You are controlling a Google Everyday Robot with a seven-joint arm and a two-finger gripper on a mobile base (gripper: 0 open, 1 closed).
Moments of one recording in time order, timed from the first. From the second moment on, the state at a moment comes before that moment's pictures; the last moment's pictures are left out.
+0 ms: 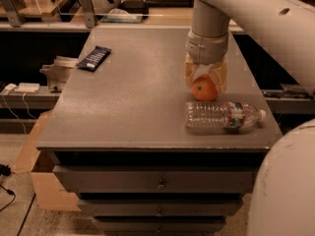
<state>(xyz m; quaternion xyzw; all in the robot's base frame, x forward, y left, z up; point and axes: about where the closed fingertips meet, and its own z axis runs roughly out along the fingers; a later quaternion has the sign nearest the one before) 0.594 -0.131 0.865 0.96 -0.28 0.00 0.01</state>
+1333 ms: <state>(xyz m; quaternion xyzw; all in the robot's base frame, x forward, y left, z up) 0.598 -0.135 0.848 0.97 -0.26 -0.02 0.03</state>
